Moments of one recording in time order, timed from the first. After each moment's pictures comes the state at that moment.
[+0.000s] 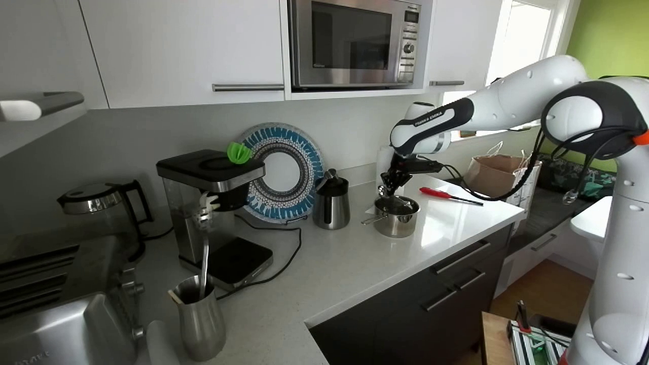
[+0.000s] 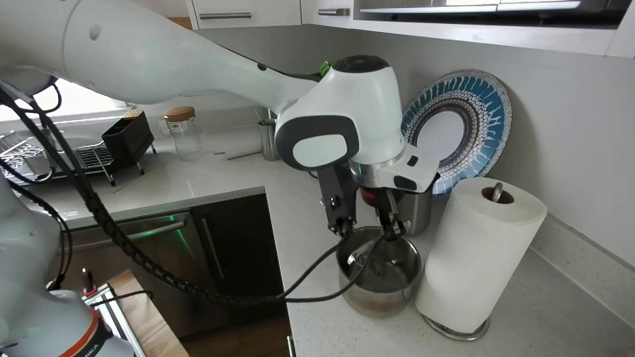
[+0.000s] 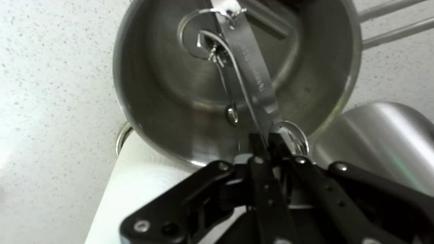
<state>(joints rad) -0.39 0.12 -0.32 -1.95 0.16 2.33 -0.08</state>
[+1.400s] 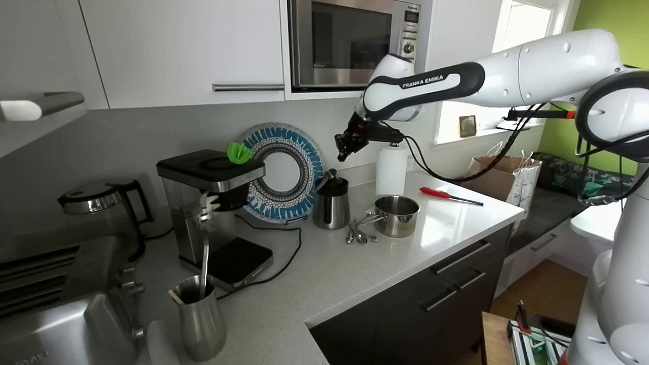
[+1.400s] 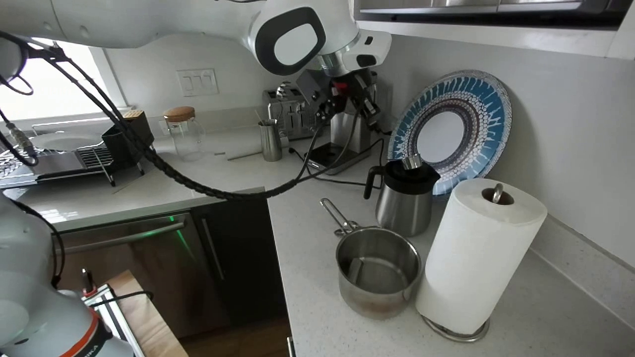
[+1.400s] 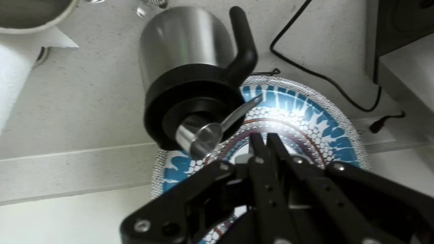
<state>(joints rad) -0.22 0.03 -0.20 -1.77 0.15 2.34 0.08</state>
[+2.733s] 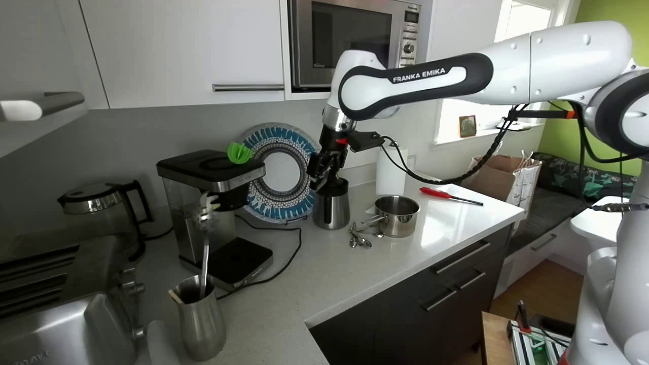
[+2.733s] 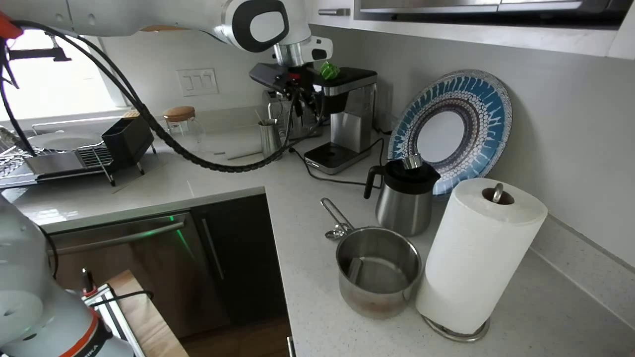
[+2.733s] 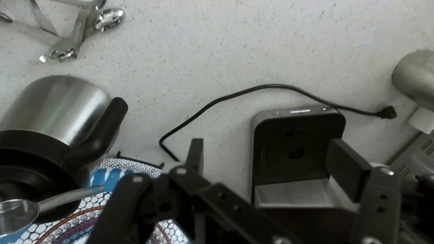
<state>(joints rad) -0.08 -0.01 -0.06 -1.75 0.07 1.99 -0.03</state>
